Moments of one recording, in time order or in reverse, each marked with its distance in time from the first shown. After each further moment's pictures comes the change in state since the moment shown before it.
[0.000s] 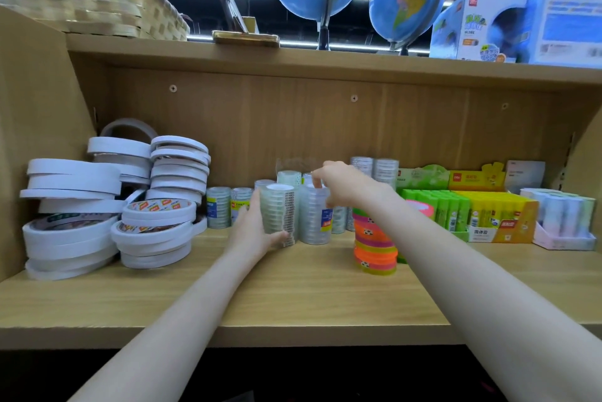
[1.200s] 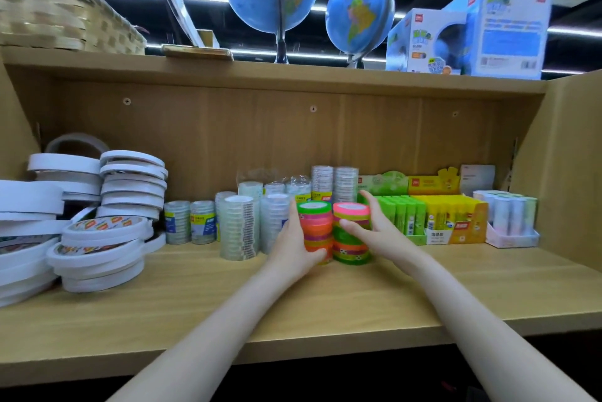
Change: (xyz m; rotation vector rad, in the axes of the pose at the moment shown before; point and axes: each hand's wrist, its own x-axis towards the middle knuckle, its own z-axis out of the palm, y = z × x) left_hand -0.024 0.085 0.070 -0.158 -0.188 0.199; right_hand -0.099 0.080 0.058 1.081 0.222 0.262
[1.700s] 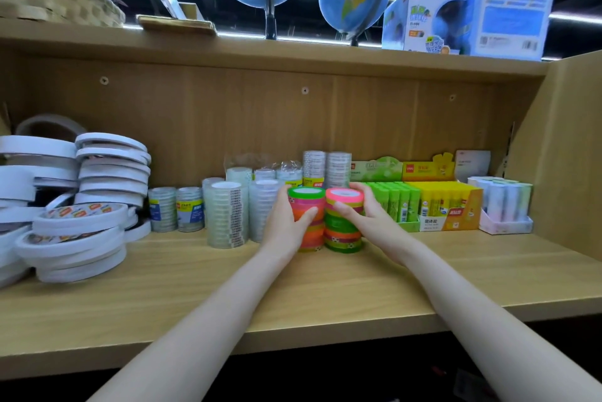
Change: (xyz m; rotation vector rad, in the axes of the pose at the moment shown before) left_hand 0.014 0.009 0.008 -0.167 0.187 -0.035; right_hand 0.003 0.009 0.002 0.106 0.008 0.031
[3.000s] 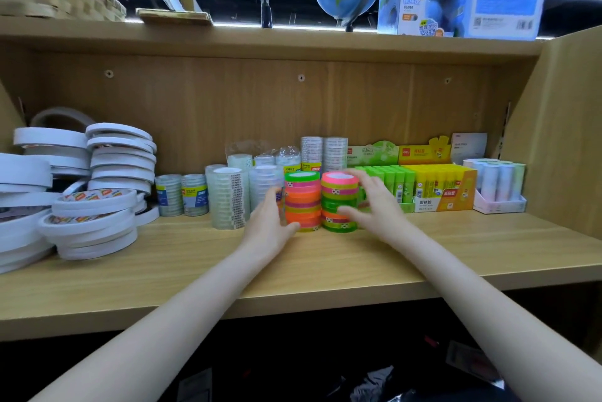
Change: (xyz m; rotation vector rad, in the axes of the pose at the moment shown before) left_hand -0.031 -0.002 -0.024 0.245 -0.121 -0.074; right_hand -0.024 -0.001 -0.009 -0.443 0.122 -0.158
